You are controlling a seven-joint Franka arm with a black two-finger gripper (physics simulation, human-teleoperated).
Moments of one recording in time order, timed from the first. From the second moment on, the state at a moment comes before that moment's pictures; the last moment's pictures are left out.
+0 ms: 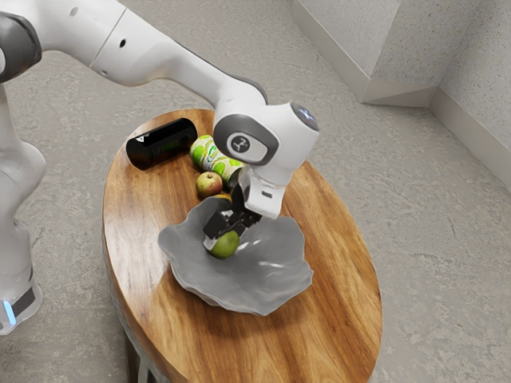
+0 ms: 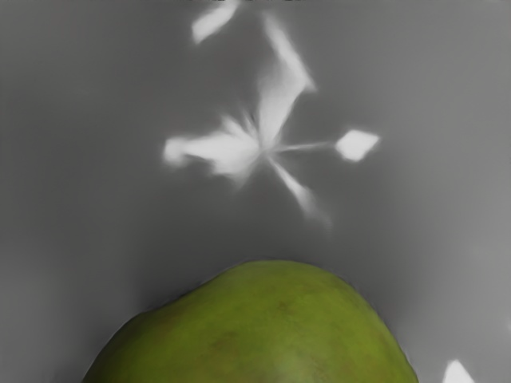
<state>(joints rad) -0.45 -0.10 0.19 -2.13 -0.01 1.75 0.78</state>
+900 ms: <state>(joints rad) -0.54 -0.13 0.18 -2.00 0.00 1.78 0.78</state>
